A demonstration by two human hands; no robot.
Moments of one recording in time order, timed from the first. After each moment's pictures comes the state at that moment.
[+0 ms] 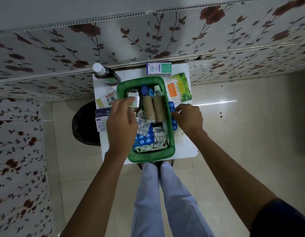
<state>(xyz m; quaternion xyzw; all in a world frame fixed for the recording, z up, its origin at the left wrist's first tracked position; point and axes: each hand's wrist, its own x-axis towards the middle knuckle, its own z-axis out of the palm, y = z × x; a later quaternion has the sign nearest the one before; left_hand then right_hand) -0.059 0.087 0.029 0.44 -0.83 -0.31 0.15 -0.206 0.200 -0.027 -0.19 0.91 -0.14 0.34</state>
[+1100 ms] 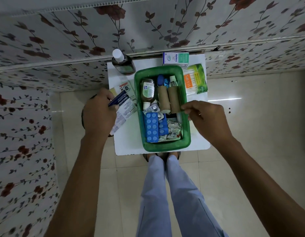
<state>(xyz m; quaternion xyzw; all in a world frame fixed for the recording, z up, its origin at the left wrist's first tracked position) 0.001 0.021 0.042 0.53 -0.81 -0.27 -0.01 -0.177 0.212 0.044 -0.39 0.84 -0.28 0.26</state>
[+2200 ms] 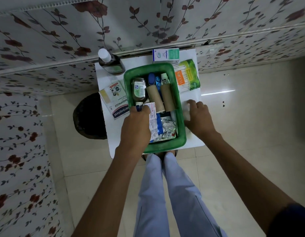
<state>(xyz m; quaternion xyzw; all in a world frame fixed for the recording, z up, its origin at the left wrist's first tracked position) -0.047 0.096 0.042 0.39 -0.84 -0.30 -0.21 -0.179 0.232 -0.038 -0.31 0.89 -0.04 0.33</state>
